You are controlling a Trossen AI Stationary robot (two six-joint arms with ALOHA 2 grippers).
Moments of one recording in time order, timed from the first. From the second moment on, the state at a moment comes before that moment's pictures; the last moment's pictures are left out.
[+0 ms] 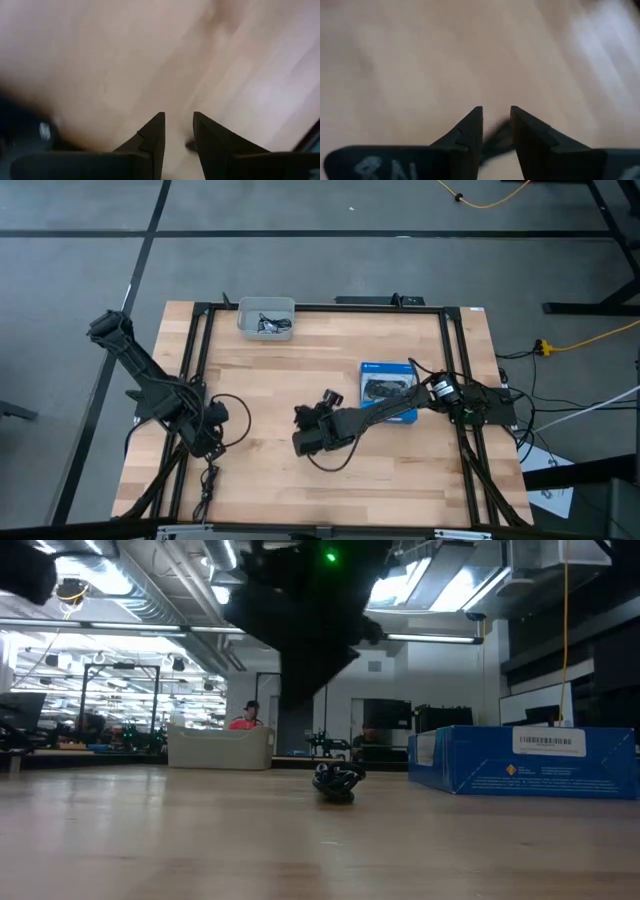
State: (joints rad) left arm -0.80 1.05 0.71 -0.96 -0.11 -1.46; right arm 0.32 2.26 1.91 -0.95 0.60 0.65
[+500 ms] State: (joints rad) left arm -0.80 1.05 0.71 -0.93 -0.51 -1.10; right arm 0.30 2.25 1.91 -1.10 0.41 0.99
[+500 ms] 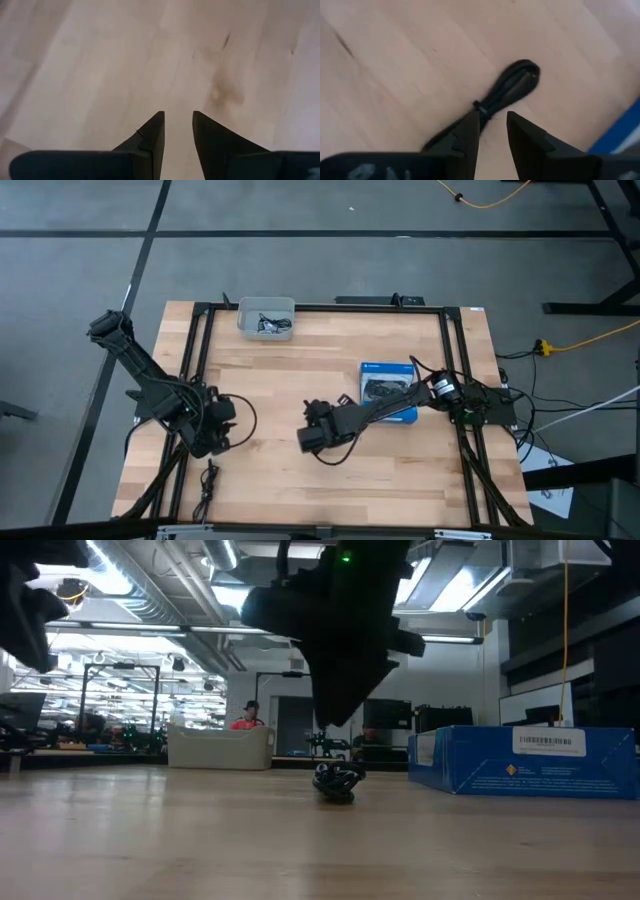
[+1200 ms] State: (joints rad) left arm -0.80 1.05 0.71 -0.93 -0.57 -0.98; right arm 0.28 2.26 1.91 -1.03 0.24 1.51
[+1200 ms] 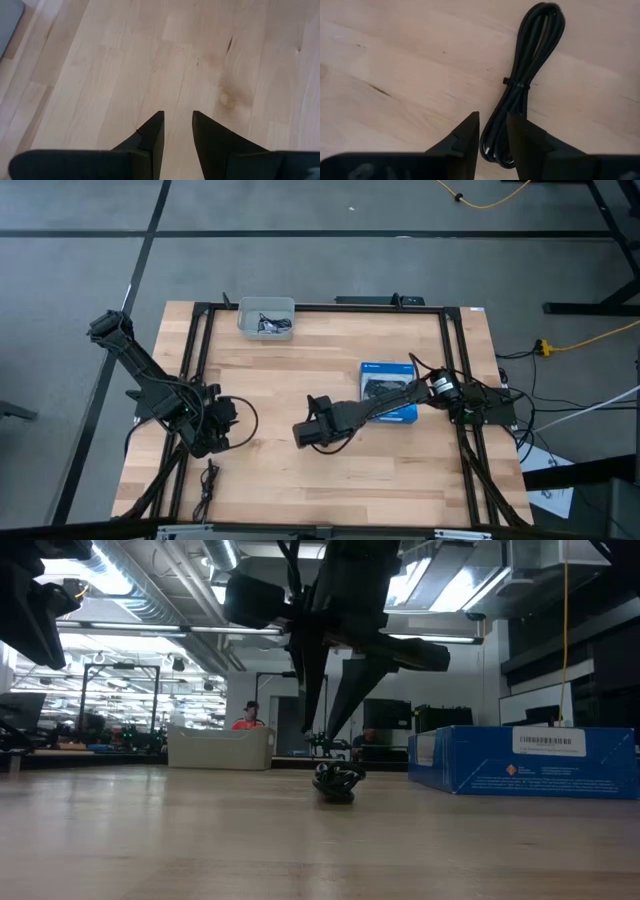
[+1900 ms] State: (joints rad) left arm -0.80 1.05 0.71 -0.93 -0.57 -0.98; right arm 0.28 2.26 1.91 -1.03 0.34 1.46
